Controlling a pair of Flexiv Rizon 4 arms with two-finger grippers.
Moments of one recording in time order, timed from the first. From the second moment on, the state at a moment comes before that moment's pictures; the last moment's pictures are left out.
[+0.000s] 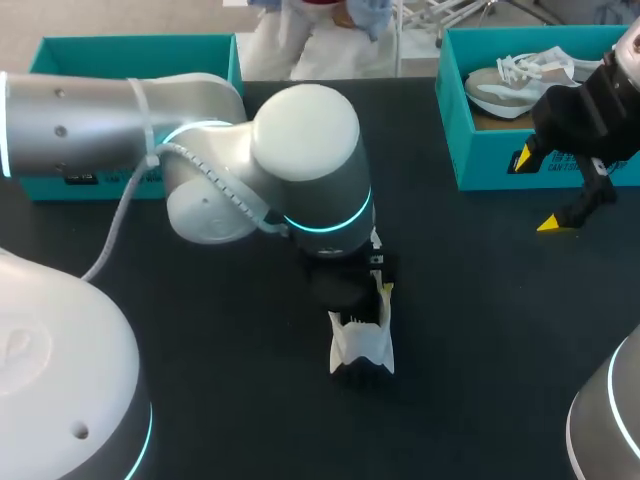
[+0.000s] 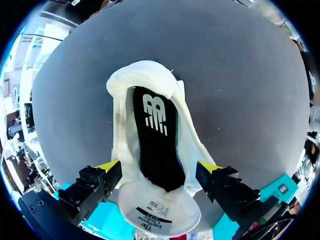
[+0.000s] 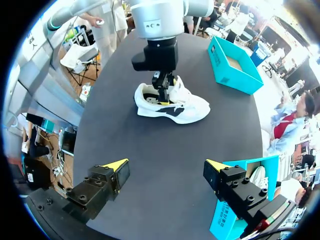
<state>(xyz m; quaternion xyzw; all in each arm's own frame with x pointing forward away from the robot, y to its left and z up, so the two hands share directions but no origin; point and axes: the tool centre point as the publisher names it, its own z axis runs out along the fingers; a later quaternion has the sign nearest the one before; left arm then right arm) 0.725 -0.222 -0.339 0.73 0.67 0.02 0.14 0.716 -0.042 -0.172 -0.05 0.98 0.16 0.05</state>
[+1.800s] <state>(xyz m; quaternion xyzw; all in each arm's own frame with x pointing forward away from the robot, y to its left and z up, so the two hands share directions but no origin) 0.756 -0.218 -0.308 0.77 0.64 -0.02 0.08 0.716 -0.042 -0.172 -0.05 0.98 0.16 0.05</state>
